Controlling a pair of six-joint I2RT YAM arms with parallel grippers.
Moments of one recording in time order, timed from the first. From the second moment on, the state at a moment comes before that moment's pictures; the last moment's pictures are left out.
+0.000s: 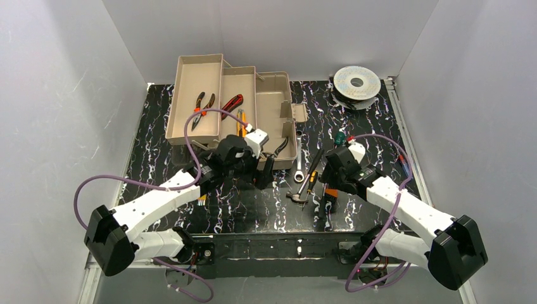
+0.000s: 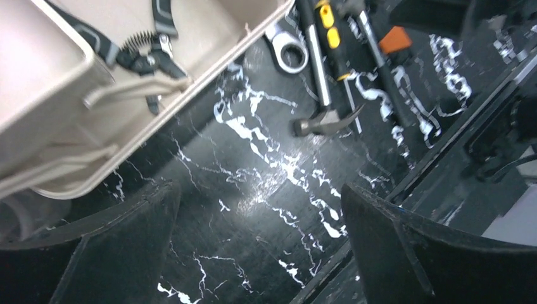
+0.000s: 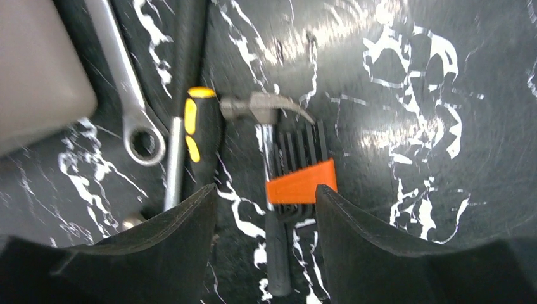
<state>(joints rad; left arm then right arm) -0.79 1.17 0.93 -0.42 0.10 -0.20 0.63 1.08 0.69 -0.61 0.37 0.88</state>
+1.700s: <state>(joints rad) -0.84 1.19 0.39 0.41 0.19 -0.09 0.58 0.77 0.57 -0.57 0.24 0.81</state>
